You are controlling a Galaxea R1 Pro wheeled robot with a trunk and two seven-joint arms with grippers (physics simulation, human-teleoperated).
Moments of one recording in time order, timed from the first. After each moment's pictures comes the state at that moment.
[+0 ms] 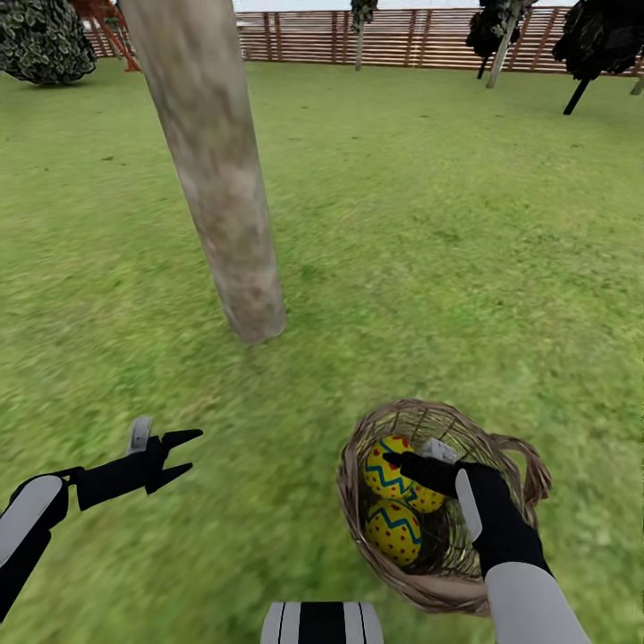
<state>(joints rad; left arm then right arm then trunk) -0.43 0.43 0.04 -1.18 1.49 1.00 -0.09 -0.60 0.09 -0.36 -0.95 -0.01 0.75 0.38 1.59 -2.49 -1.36</state>
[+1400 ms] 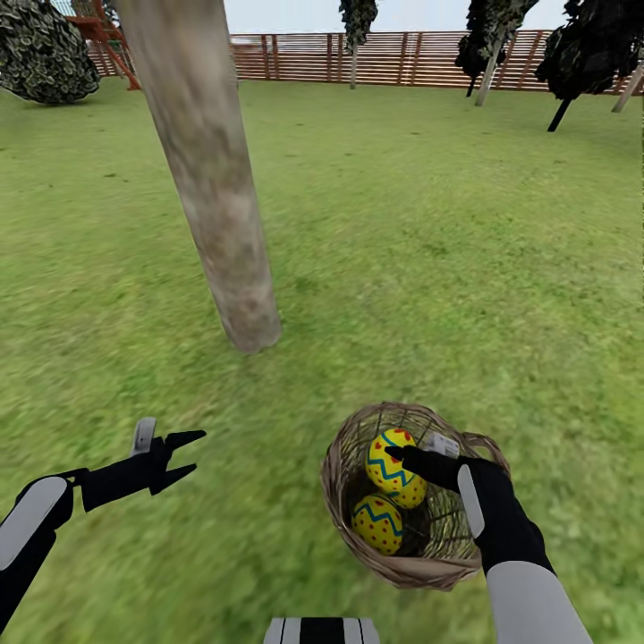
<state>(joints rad) -0.43 0.41 0.04 -1.17 1.49 1.00 -0.09 -0.60 0.09 -0.35 -0.99 -0.02 0.75 0.38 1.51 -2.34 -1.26</state>
